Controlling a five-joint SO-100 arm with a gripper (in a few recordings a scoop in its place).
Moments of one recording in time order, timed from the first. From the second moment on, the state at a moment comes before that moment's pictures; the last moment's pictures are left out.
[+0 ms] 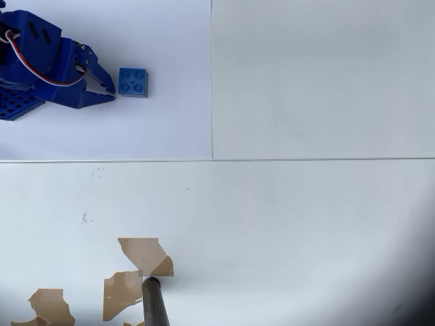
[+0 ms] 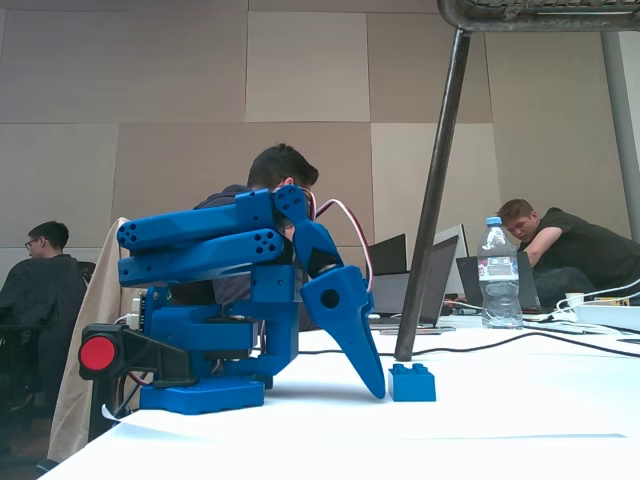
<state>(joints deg) 4.2 191.1 182.5 70.3 -76.1</state>
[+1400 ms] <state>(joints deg) 7.8 191.1 182.5 70.5 -79.3</state>
